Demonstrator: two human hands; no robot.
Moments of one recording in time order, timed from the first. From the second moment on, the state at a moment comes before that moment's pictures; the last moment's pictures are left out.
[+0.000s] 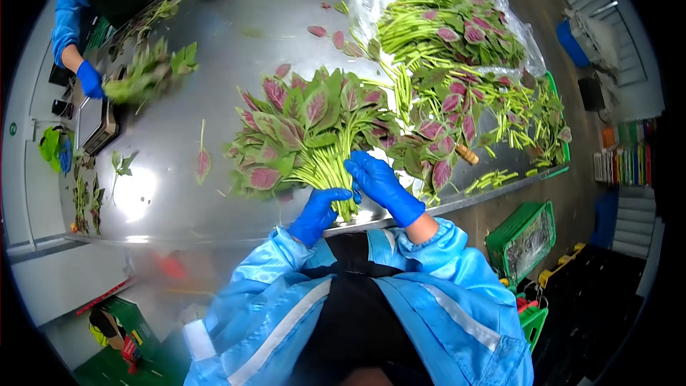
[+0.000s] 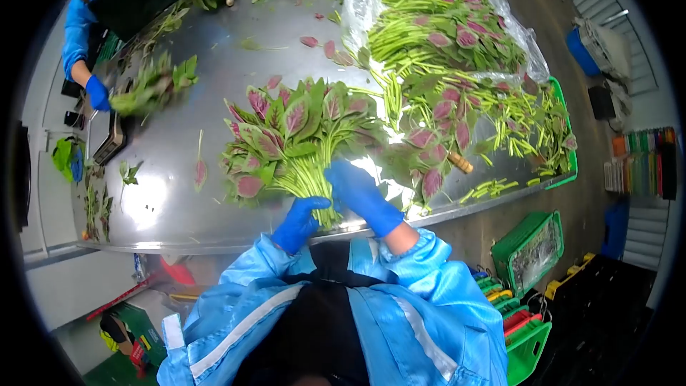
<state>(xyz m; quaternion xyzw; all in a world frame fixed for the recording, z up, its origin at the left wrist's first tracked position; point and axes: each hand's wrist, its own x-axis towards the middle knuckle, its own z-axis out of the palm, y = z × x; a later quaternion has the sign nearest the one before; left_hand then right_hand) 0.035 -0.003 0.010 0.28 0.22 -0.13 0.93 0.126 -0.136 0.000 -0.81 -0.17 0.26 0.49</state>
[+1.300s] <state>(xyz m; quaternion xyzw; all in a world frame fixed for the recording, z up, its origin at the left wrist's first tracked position) 0.080 0.110 0.038 0.97 -0.04 0.22 0.00 0.204 -0.193 0.012 -0.50 0.07 0.27 0.82</state>
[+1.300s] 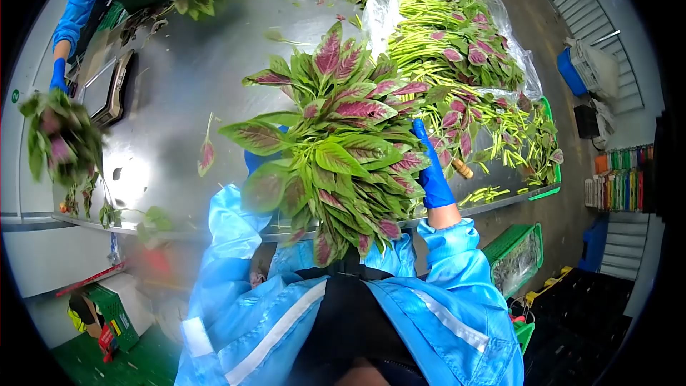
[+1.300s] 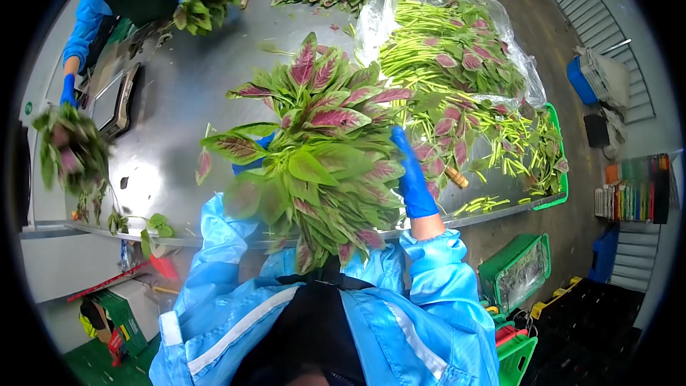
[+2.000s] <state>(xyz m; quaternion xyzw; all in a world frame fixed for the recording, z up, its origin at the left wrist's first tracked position) 0.083 0.120 0.023 0.95 0.00 0.32 -0.03 0.110 -0.118 0.161 -0.71 -0.58 0.13 0.37</state>
